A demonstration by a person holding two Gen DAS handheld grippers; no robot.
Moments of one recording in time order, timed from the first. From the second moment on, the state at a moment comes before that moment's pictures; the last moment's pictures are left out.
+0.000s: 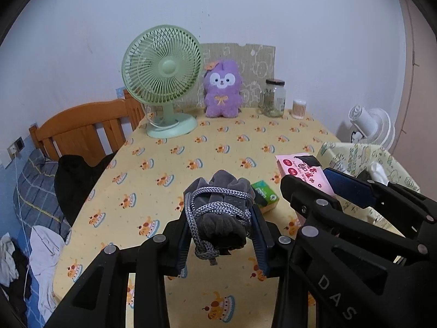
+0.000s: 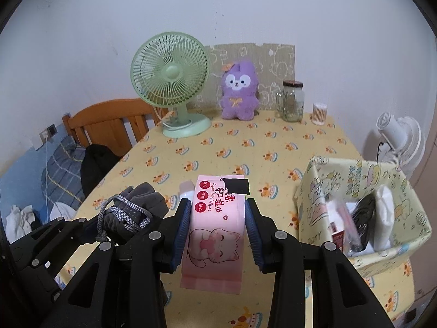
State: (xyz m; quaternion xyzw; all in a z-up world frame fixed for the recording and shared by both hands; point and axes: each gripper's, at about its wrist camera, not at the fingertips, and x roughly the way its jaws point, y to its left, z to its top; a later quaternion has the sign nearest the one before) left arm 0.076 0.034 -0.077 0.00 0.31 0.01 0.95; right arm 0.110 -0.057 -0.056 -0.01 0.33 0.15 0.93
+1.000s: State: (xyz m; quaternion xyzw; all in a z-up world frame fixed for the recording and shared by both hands) left arm 0.102 -0.042 -0.039 0.01 0.26 -0.03 0.96; right arm 0.125 -0.132 -0.012 -0.01 0.28 0.10 0.95
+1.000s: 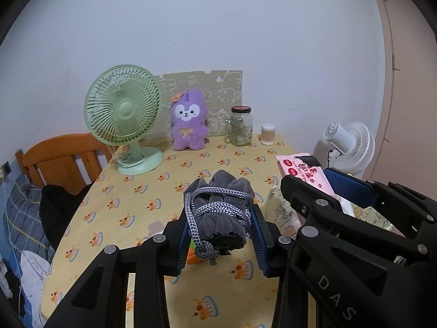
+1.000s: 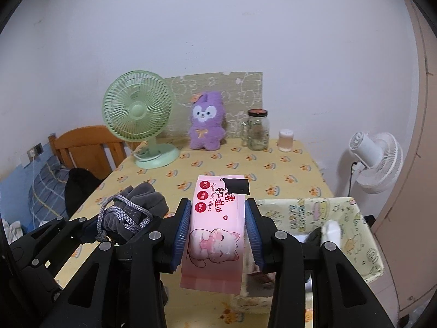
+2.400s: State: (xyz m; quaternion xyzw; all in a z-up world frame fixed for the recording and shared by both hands) left arm 0.156 -0.141 -0.058 0.03 0.29 -0.10 0.95; right arm 0.162 -0.240 -0.030 0.01 0.29 0.01 0.96
